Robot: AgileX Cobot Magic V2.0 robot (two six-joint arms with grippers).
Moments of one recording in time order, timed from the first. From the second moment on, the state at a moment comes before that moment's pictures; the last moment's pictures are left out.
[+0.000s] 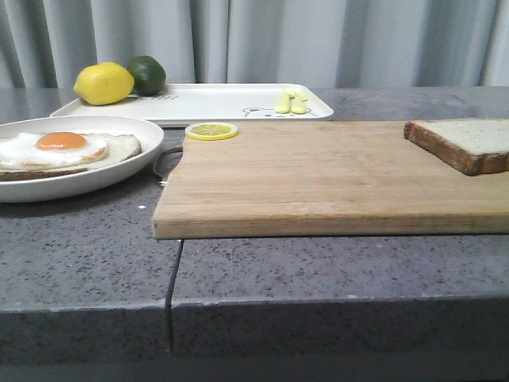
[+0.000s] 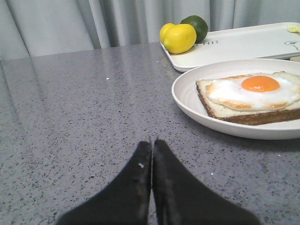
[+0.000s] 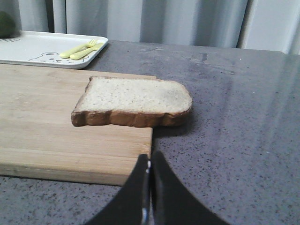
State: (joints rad) left arm -0.01 -0.01 0.00 0.00 0.18 0.04; right arm 0.11 -0.01 0.03 -0.04 0.13 0.03
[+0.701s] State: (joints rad) left arm -0.01 -0.01 0.00 0.00 0.18 0.04; right arm 0.11 -0.01 0.03 -0.04 0.13 0.03
